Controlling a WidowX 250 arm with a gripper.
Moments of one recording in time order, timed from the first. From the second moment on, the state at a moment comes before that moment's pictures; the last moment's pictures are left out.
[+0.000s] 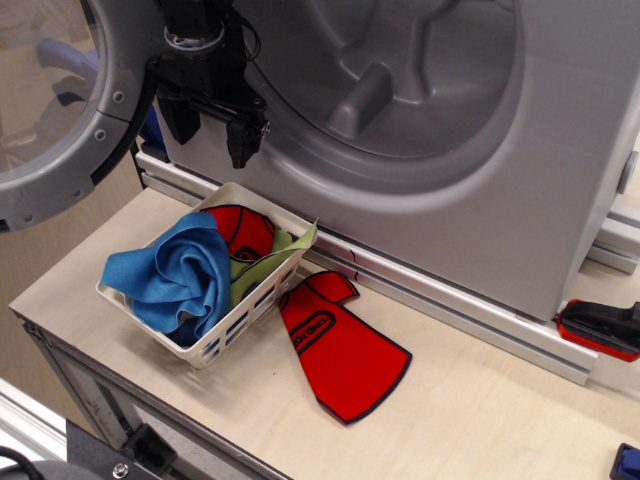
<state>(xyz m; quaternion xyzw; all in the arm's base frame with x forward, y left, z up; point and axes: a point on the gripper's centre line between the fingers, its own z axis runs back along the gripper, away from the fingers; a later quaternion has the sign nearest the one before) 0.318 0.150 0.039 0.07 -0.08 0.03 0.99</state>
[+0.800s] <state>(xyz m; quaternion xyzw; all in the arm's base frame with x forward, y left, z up) 0.263 0.131 0.060 -0.02 -0.07 -0.02 1.00</state>
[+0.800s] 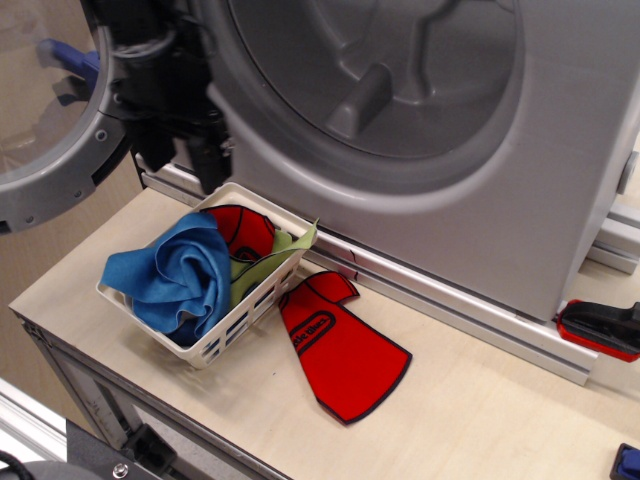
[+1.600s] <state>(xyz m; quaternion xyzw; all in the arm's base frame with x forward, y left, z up) 0.245 0.128 0.024 0.00 -0.08 0.12 0.99</state>
